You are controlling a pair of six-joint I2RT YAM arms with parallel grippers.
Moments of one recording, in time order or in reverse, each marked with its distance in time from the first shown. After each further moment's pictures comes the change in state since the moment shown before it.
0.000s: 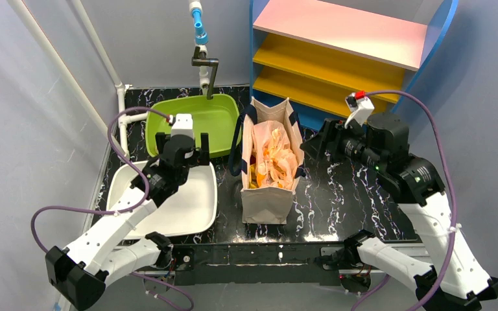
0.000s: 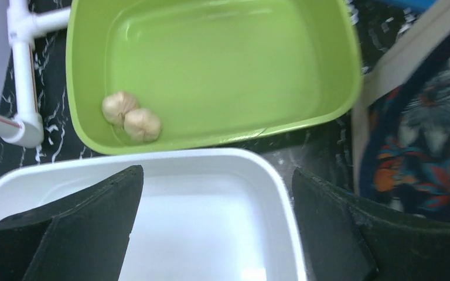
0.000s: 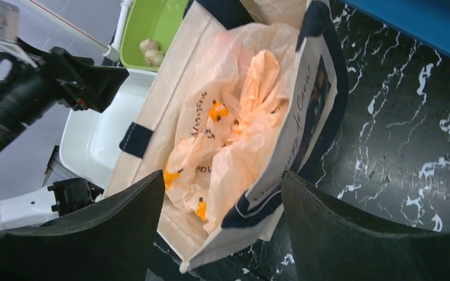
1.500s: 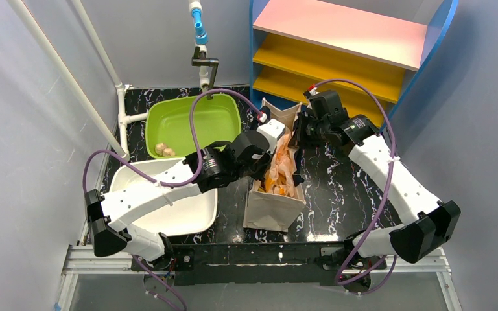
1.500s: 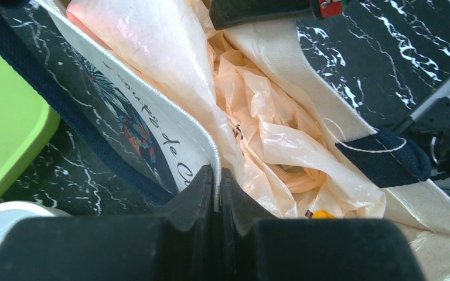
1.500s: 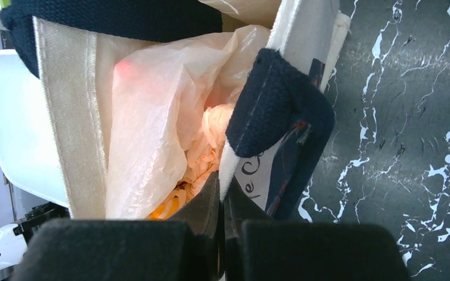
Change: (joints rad) left arm -0.472 0.415 0.449 -0.149 0.332 -0.064; right arm 0.025 0.400 0.046 -0.051 0.056 0.096
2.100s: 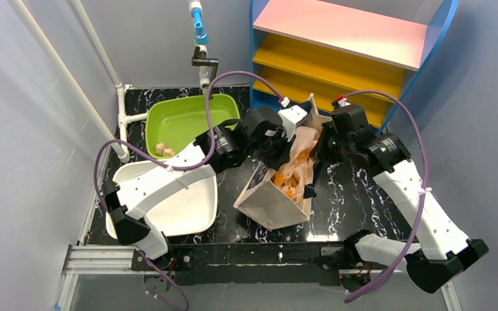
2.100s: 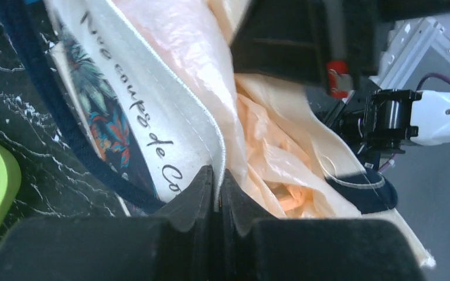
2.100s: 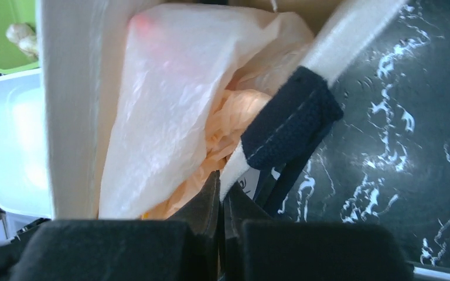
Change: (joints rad) left arm 0.047 0.215 0.371 -0.131 0.270 0.110; right arm 0.002 -0.252 -0.058 -0.189 0.185 0.093
